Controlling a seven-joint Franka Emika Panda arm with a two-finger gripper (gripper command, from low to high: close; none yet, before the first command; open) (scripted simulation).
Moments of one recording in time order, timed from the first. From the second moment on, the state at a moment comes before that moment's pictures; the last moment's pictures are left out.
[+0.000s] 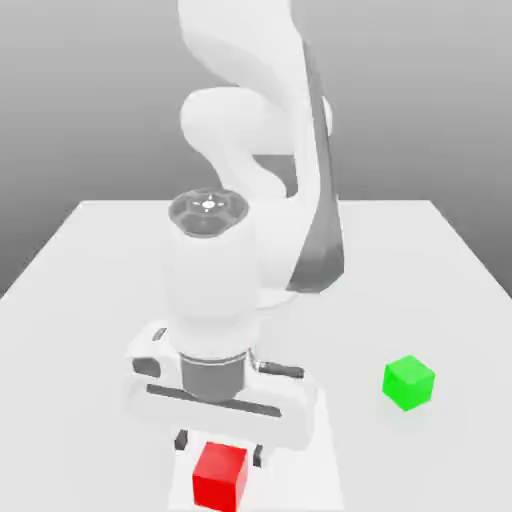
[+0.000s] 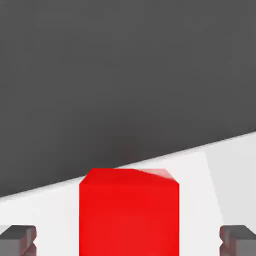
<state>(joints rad) -0.08 0.38 0.00 -2.45 0.00 2.83 0.95</state>
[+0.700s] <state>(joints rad) 0.27 -0.05 0.22 -2.71 0.09 2.67 1.07</state>
